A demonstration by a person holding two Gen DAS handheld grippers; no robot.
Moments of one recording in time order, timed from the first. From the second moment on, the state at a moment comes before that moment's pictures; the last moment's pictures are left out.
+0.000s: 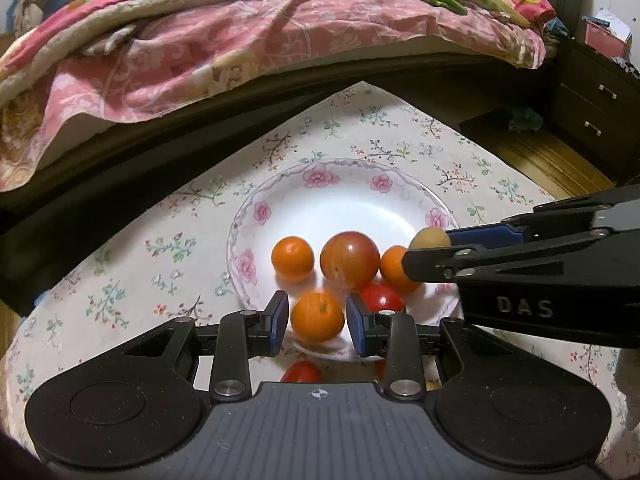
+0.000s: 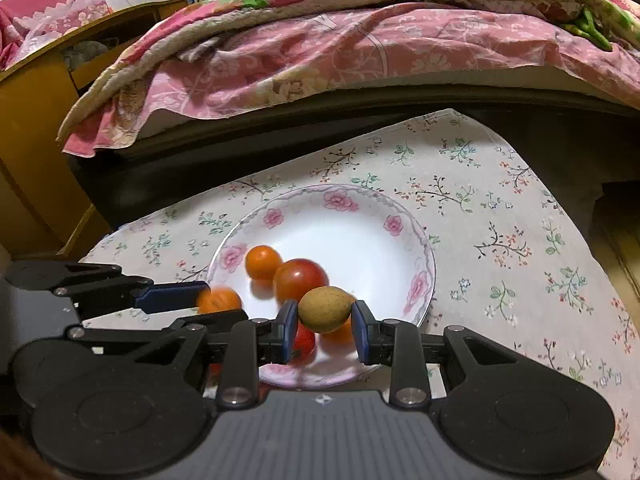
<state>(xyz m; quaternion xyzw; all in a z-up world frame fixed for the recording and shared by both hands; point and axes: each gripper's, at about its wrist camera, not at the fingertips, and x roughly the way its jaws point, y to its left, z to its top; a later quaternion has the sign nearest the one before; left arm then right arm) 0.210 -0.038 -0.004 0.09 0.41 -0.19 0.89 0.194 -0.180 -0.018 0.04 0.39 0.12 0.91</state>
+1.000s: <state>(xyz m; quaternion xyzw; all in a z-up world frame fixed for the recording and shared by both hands) 0.217 -0.030 0.003 0.07 0.40 -0.17 0.90 0.220 -0.192 -0.023 0.06 0.38 0.11 0.91</state>
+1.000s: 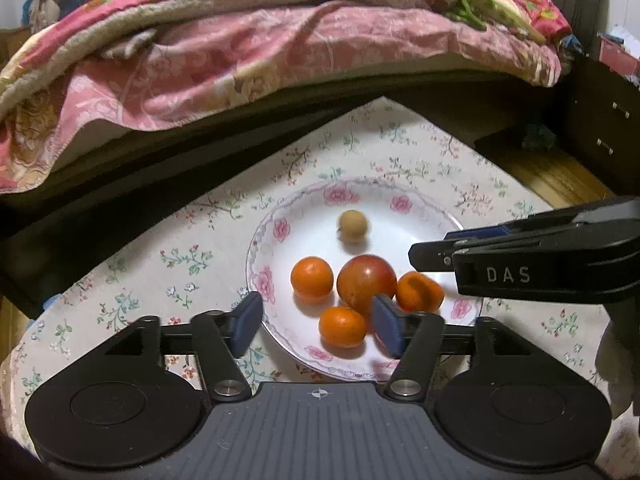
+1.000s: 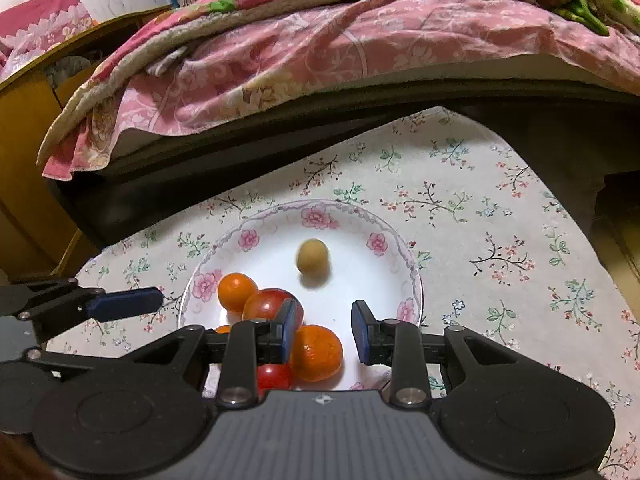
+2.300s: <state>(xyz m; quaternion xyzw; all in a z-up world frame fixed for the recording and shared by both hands) 0.161 -0.018 0.017 0.13 0.36 -0.16 0.91 0.132 -0.187 -0.007 0.07 0.38 0.09 0.92</state>
